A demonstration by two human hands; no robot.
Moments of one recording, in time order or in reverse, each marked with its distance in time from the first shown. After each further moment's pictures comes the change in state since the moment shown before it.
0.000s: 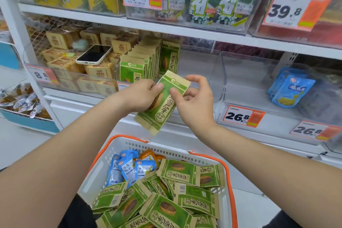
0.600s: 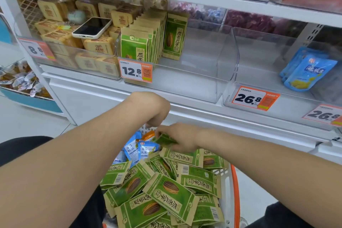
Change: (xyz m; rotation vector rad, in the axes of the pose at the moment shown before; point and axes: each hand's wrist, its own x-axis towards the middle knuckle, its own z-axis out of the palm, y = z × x) left_hand 0.004 -0.020 0.060 1.111 -0.659 -0.003; right_hand -0.043 0.097 0.010 -0.998 -1.303 -0.139
